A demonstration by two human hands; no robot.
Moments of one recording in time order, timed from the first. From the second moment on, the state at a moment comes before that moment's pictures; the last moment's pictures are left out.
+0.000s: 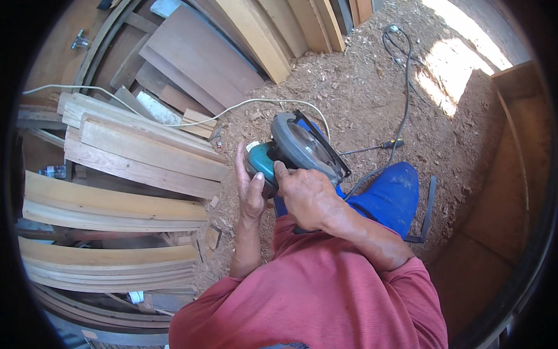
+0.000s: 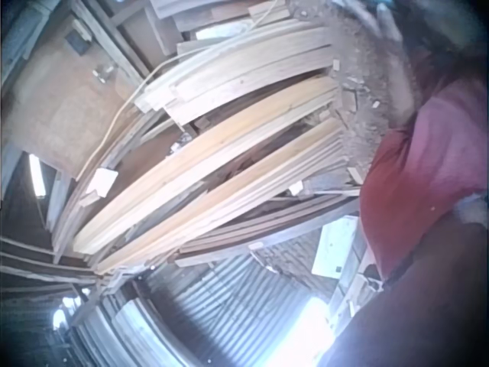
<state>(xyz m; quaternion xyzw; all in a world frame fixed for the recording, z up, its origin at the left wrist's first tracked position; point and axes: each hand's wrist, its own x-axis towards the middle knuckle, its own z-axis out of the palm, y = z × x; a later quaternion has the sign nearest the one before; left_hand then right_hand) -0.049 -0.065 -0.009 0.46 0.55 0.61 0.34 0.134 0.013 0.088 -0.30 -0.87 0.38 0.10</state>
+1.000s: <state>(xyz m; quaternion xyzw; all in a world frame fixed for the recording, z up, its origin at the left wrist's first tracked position) -0.019 -0.059 -0.001 0.03 0.42 0.73 0.54 0.184 -0.025 0.031 -0.31 -0.81 0.43 0.25</state>
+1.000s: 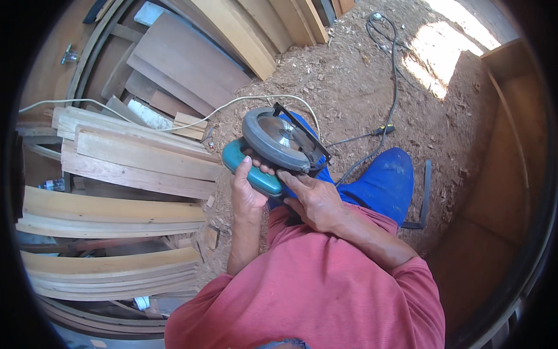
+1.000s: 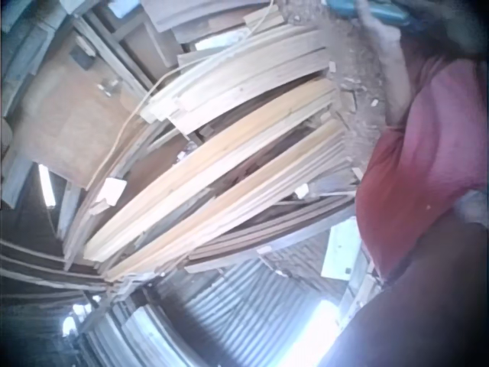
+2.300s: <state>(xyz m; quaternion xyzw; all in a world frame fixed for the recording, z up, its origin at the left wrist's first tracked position) -0.045 -0.055 0.000 0.01 0.39 0.70 0.59 0.159 -0.012 -0.014 -0.24 -0.86 0.39 0.23</state>
